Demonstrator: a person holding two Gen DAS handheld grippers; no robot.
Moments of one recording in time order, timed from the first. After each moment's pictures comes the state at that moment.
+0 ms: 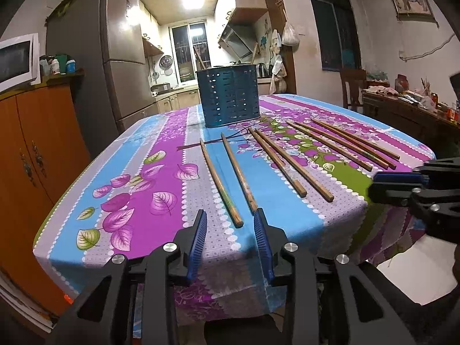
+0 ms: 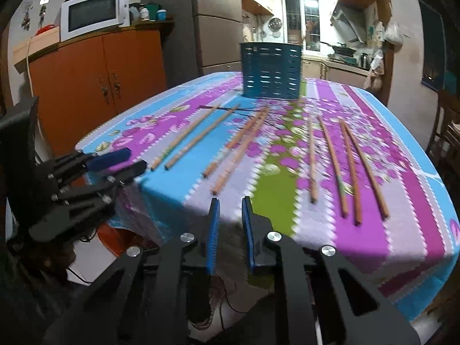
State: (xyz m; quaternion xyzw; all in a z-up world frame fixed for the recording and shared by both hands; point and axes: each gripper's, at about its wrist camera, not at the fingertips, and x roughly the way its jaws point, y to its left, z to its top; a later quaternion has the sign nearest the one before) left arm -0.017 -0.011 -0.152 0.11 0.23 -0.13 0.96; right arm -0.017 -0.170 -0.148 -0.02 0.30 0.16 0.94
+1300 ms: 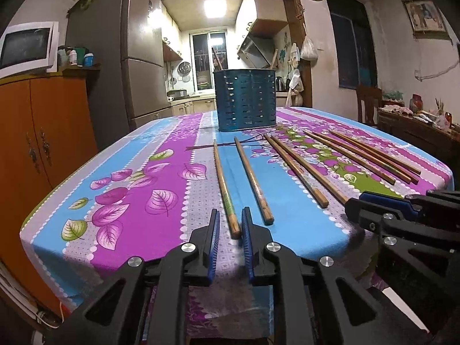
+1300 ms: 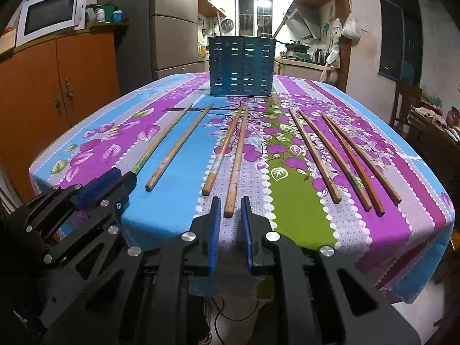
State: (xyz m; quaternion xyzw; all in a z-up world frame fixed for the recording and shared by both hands) left arm 0.000 -0.011 -0.175 0.07 0.20 -0.10 0.97; right arm 0.008 -0.125 -0.167 0.00 0.30 0.02 0.95
